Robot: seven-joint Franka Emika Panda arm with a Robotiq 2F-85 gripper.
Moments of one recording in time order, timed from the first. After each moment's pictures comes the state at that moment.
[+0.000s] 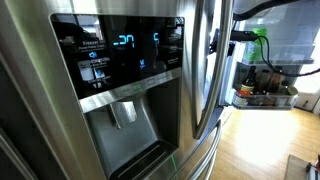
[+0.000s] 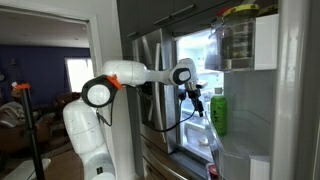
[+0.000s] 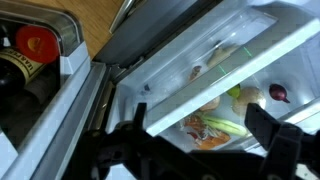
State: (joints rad) arm -0.12 -0.18 -0.02 -1.87 -0.07 1.95 0.48
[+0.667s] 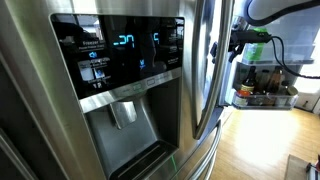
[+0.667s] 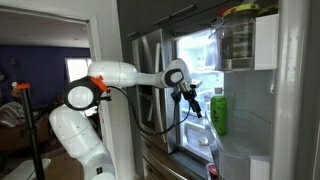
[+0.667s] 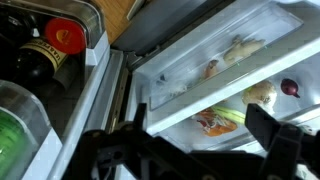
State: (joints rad) arm -0.13 -0.33 -0.02 -2.05 -0.16 2.05 0.48
